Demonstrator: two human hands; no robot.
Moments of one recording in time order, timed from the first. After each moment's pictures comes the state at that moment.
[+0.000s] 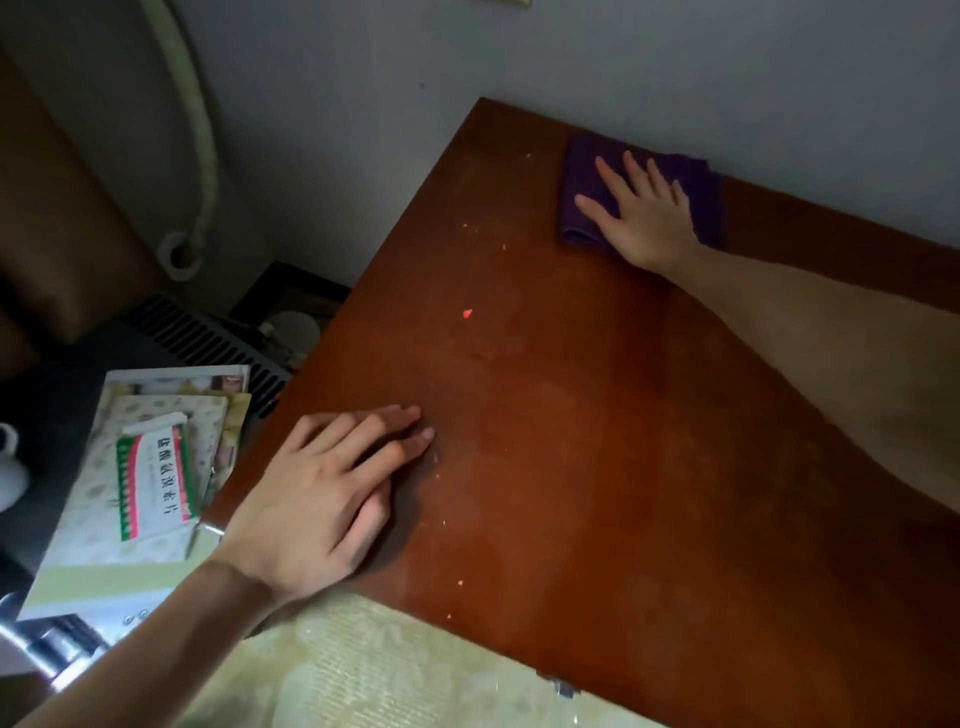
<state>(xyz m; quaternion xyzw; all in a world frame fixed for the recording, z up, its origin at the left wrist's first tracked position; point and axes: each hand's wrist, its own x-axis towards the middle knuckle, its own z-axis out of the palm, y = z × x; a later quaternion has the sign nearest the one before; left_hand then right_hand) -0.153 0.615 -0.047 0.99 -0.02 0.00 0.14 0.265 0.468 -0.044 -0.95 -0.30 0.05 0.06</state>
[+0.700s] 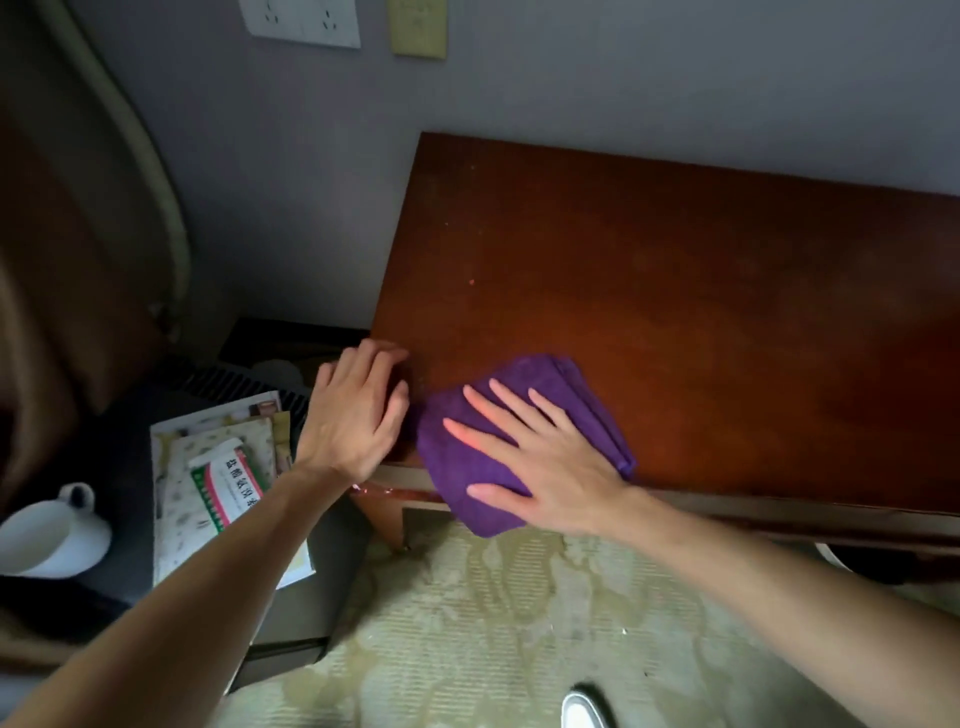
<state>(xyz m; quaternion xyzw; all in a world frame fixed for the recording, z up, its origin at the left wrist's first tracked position) -0.179 0.672 -0.046 0.98 0.02 0.11 0.17 -0.133 0.417 -0.063 -0.87 -0.50 0.01 0.03</state>
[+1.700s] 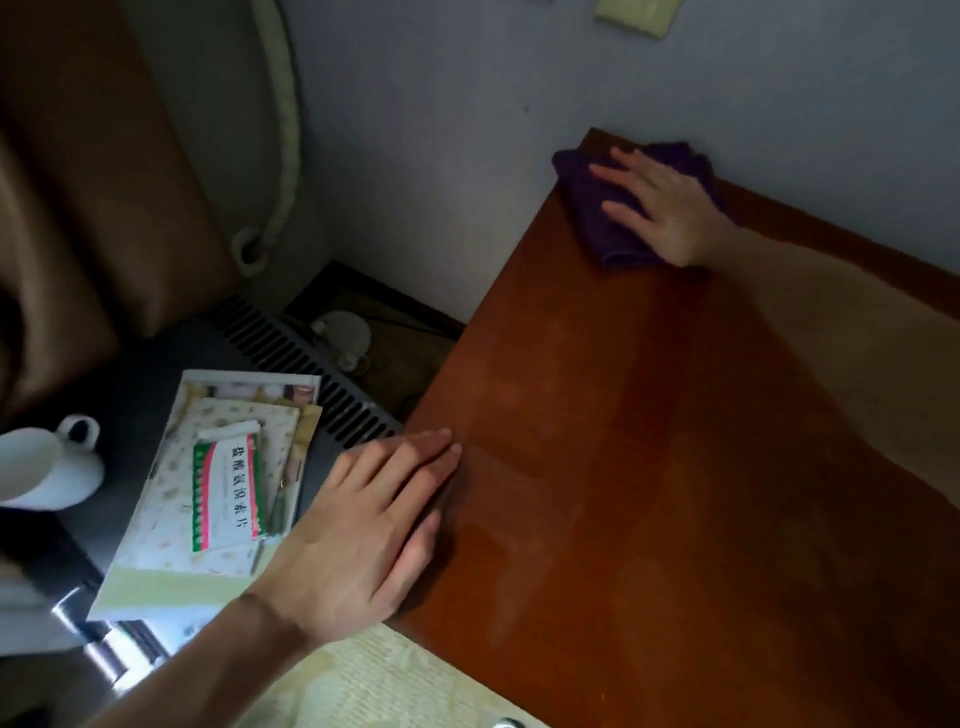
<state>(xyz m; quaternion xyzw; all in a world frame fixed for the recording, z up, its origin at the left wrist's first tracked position) -0.172 0.667 -0.059 0.98 0.04 0.05 0.20 0.289 0.578 -0.040 -0.85 -0.51 0.06 0.06</state>
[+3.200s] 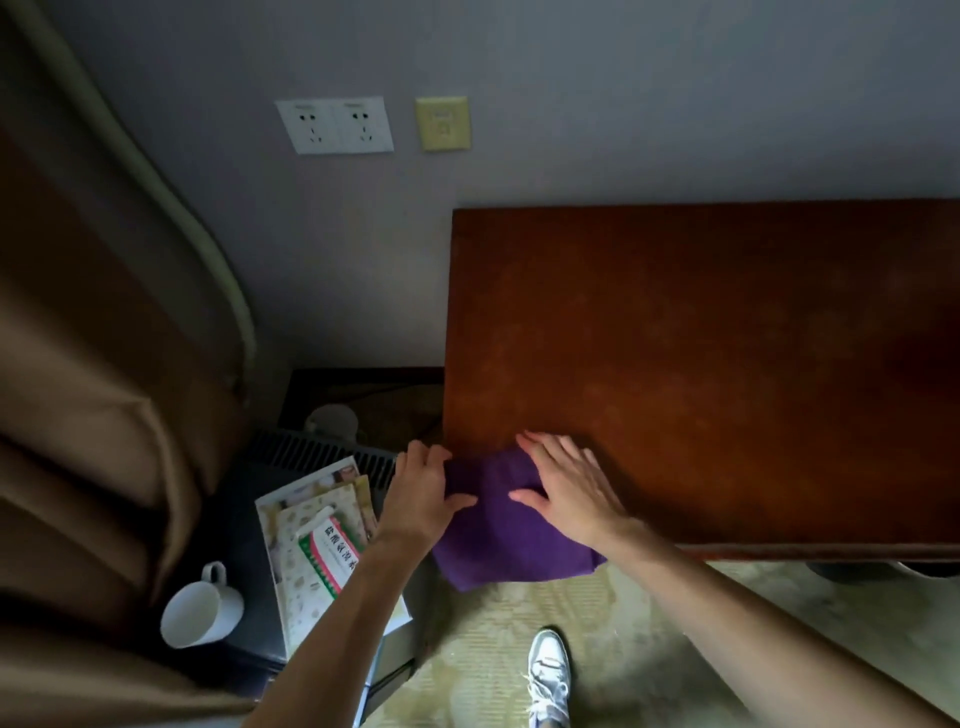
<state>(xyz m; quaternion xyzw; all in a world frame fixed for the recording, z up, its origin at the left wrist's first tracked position) -0.166 0.700 -0.003 0.96 0.11 -0.12 0.22 -0.110 0.494 -0.017 -0.95 -0.26 0.12 0.13</state>
